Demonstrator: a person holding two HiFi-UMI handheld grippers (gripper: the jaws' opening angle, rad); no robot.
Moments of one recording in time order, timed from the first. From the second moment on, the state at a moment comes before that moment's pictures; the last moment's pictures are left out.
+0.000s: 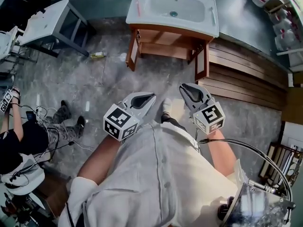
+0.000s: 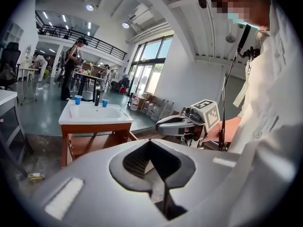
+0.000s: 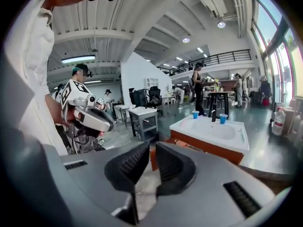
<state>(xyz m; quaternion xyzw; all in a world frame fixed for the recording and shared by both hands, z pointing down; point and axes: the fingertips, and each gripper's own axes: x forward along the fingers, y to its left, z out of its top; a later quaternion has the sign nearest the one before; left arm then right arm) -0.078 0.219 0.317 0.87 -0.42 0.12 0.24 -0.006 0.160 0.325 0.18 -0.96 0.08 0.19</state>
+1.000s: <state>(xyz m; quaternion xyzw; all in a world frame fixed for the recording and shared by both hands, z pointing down) -0.163 -0.079 0.356 0.82 -0.51 0.15 0.23 0.034 -0.051 0.340 0.25 -0.94 0.13 0.20</state>
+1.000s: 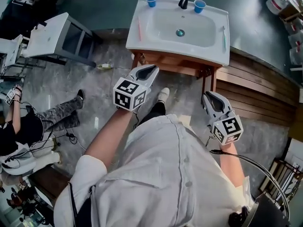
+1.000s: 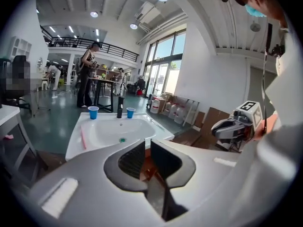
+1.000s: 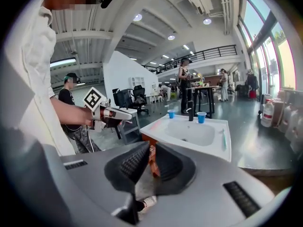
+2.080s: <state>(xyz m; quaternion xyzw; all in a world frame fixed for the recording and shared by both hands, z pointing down) -0.356 -0.279 0.531 0.67 -0.63 0.25 0.31 -0.025 -0.159 0.369 0.34 -0.89 0.19 0.25</state>
